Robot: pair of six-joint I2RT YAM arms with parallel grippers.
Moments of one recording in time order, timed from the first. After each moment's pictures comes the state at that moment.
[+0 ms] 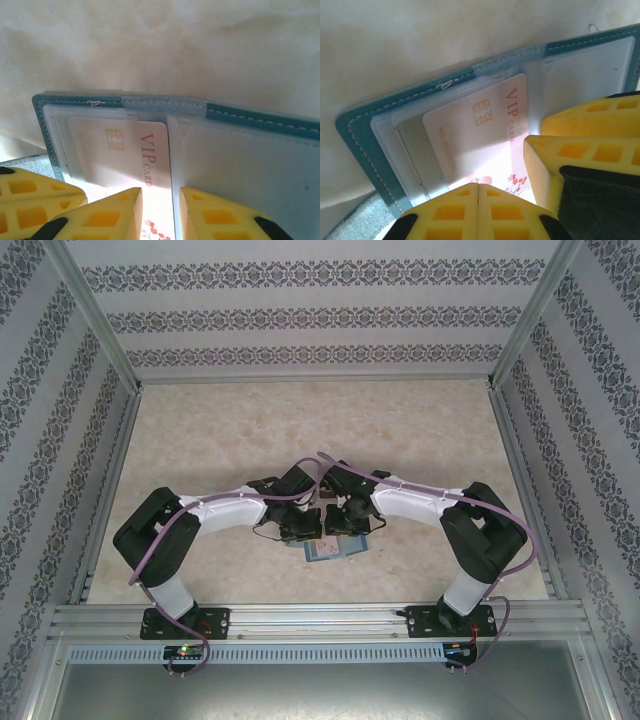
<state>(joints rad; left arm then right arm) -0.73 1.71 0.96 -0.42 0.42 -0.81 0.74 1.70 1.00 -0.63 -0.25 0.73</state>
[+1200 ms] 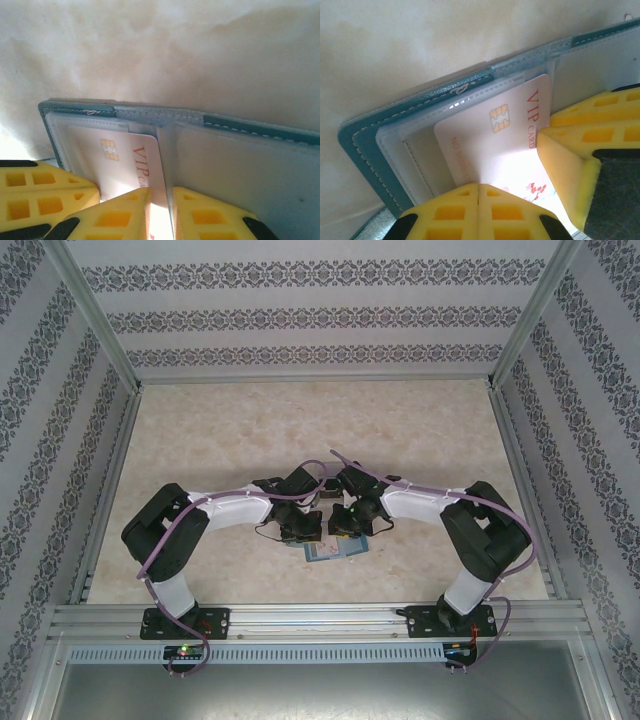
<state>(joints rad) -0.74 1.76 0.98 -0.46 0.40 -0.77 0.67 1.68 0.88 -0.46 -0.41 0.75</state>
